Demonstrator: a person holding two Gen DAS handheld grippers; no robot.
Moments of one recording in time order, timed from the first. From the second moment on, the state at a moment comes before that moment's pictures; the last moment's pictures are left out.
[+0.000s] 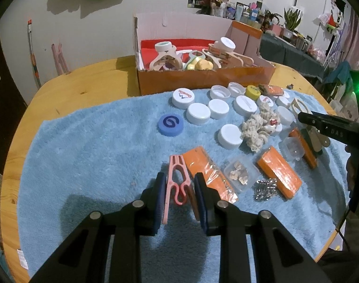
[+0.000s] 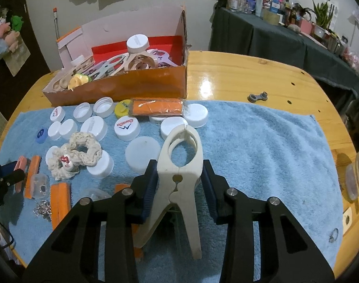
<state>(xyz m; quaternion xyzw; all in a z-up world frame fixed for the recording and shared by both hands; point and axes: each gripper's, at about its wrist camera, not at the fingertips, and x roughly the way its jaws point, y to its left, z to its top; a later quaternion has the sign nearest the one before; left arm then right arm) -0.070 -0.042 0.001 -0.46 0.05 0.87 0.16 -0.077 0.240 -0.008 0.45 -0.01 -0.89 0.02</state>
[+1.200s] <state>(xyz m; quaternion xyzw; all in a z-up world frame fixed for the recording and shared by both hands) -0.077 -0.025 0.057 -0.41 0.04 0.90 0.16 -0.082 0.234 0.052 0.39 0.00 -0.92 0.05</state>
